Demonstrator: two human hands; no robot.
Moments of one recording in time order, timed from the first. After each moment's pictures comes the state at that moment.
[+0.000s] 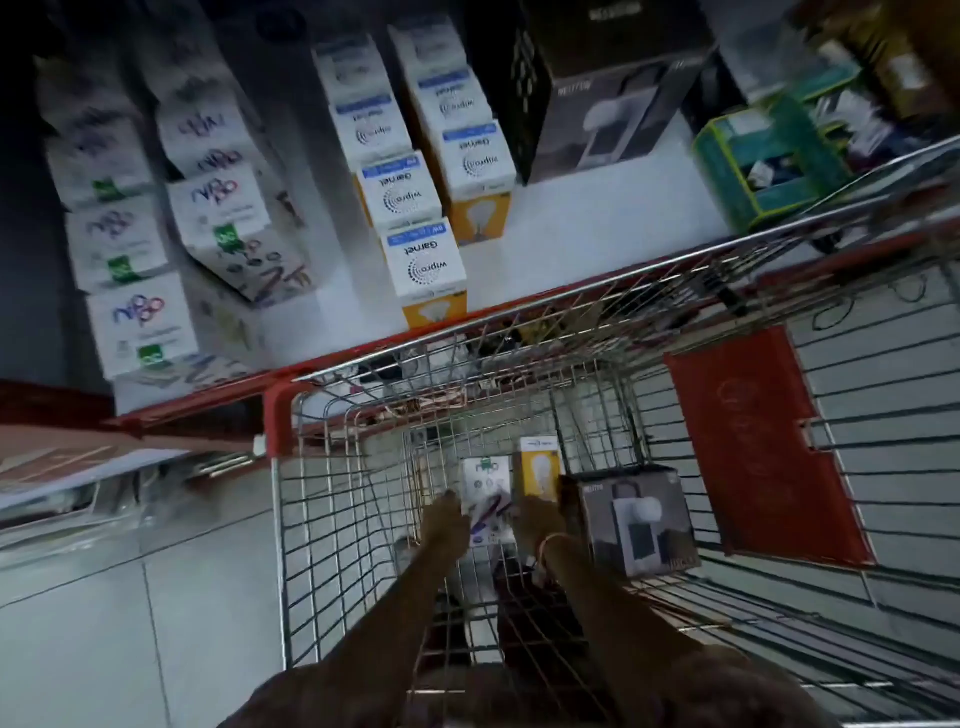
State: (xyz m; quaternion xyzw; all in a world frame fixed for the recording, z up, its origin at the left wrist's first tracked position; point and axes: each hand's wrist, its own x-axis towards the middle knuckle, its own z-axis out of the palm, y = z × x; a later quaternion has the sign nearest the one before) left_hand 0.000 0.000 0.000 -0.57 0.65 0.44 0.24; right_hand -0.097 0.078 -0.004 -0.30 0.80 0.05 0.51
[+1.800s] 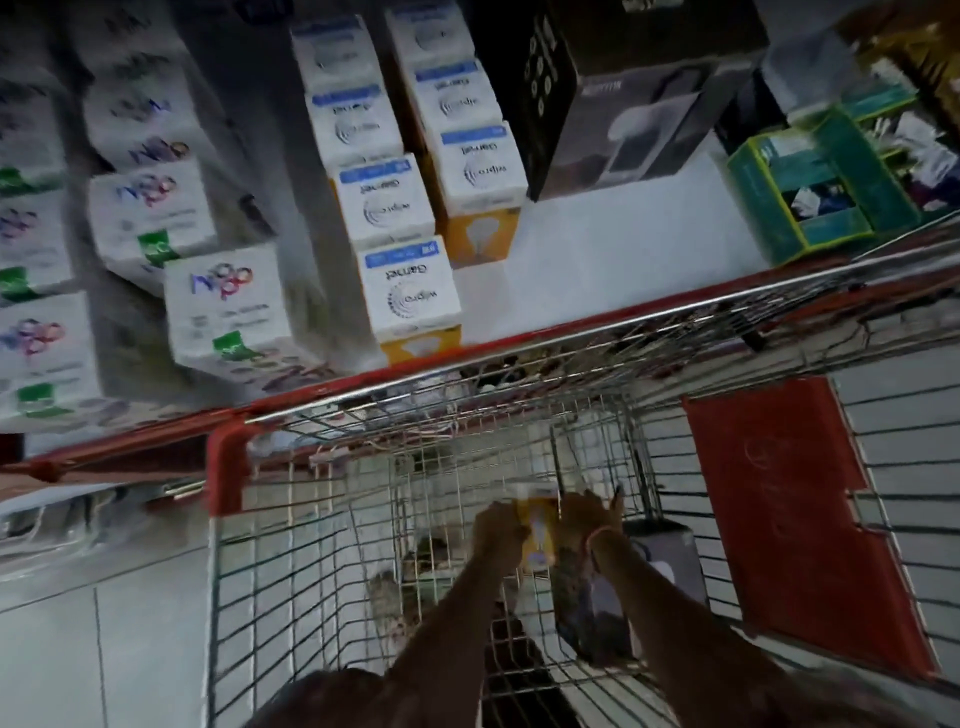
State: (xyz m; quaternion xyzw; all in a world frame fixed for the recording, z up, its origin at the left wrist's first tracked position) left_hand -0.085 0.007 -0.041 -0.50 0.68 0.50 0.21; right_hand -0.189 0.068 -0.045 -0.32 0.81 0.18 0.46
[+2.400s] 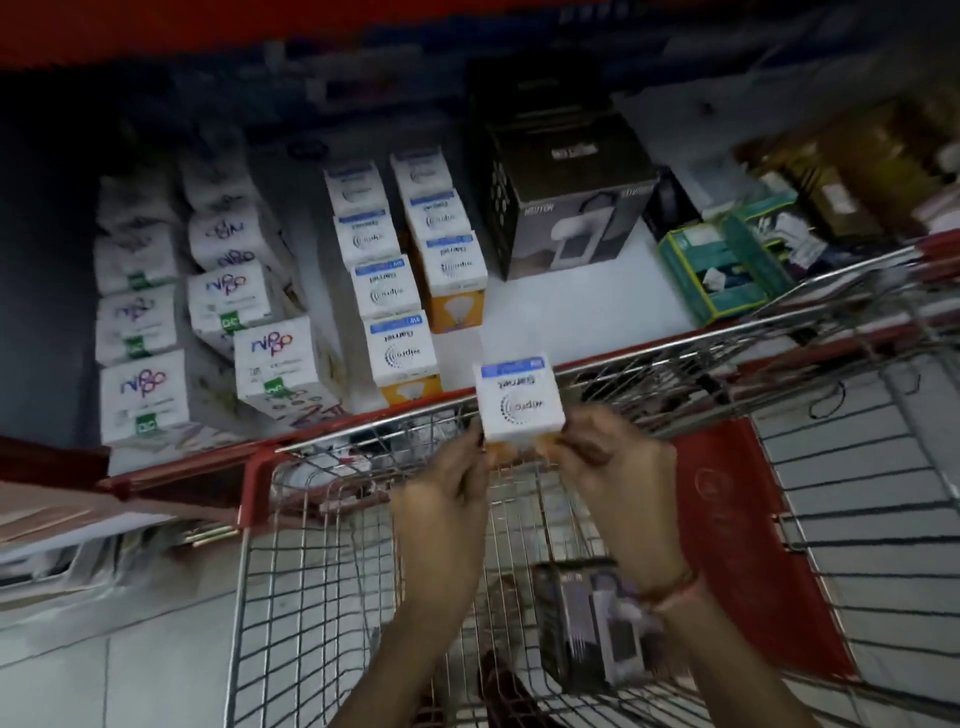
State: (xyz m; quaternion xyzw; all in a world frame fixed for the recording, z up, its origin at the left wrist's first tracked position) left_hand -0.077 -0.022 0.190 -0.45 0.76 0.38 -0.29; right_hand -0.203 0.053 0.195 -0.35 0.81 -0.44 0.17
